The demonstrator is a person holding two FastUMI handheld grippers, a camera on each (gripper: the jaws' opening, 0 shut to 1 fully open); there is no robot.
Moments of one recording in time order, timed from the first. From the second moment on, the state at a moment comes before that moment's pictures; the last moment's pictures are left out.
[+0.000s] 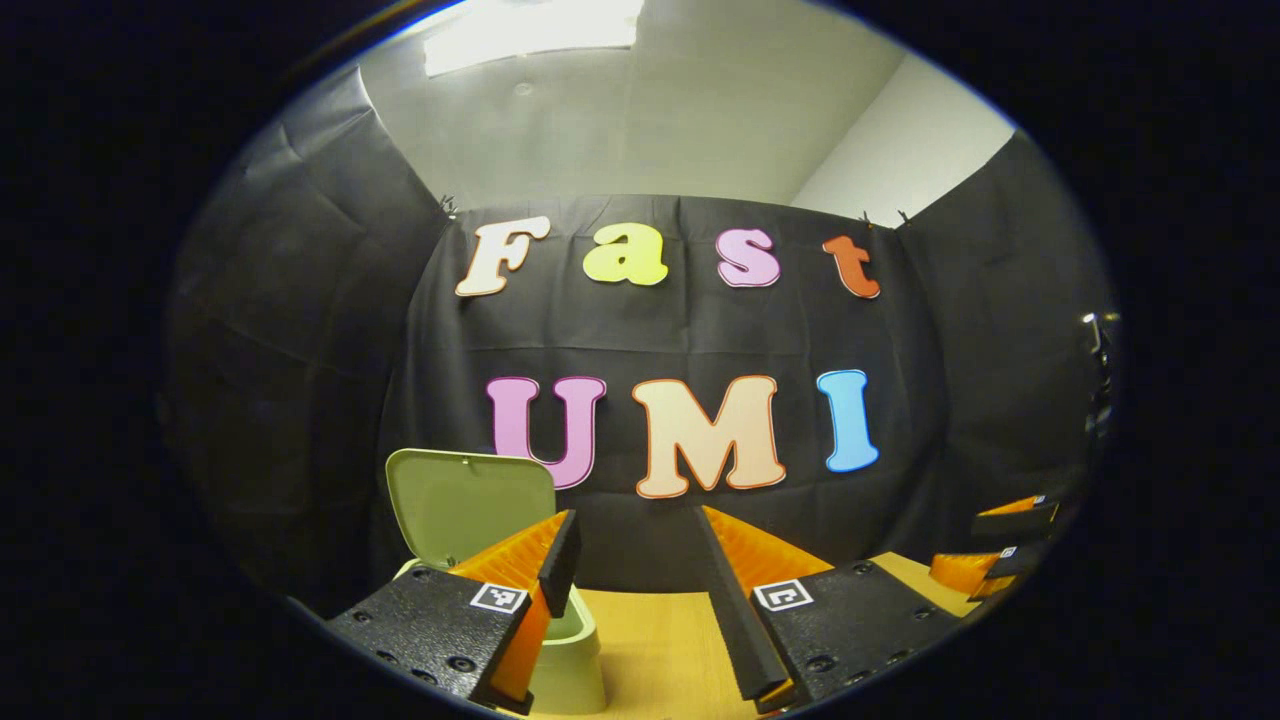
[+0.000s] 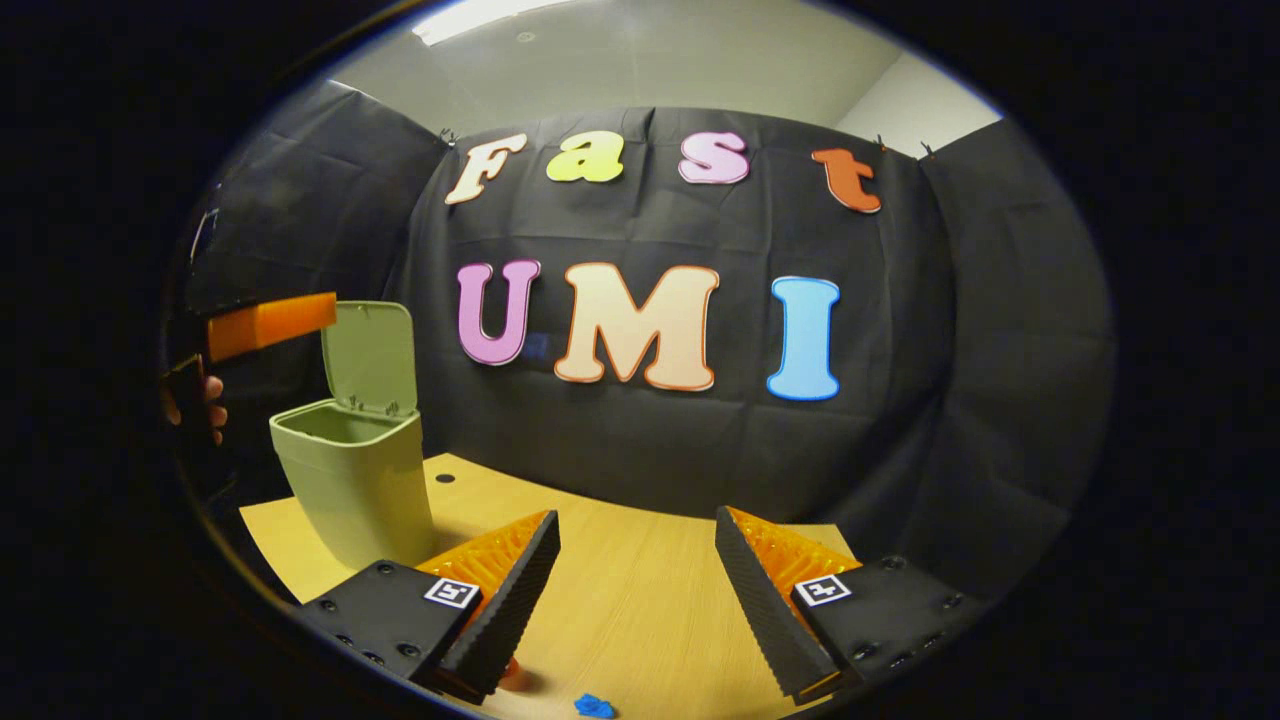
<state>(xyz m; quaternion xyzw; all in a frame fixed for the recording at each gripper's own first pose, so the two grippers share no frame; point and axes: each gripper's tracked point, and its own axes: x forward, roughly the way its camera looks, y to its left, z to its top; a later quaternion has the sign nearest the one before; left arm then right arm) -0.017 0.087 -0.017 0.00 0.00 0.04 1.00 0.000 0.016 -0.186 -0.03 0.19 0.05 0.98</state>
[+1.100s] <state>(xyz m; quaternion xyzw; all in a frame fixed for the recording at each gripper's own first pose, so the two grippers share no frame) -0.043 0.060 -0.015 0.04 0.03 0.09 0.99 -0.146 0.015 -0.485 -0.07 0.49 0.15 0.86</state>
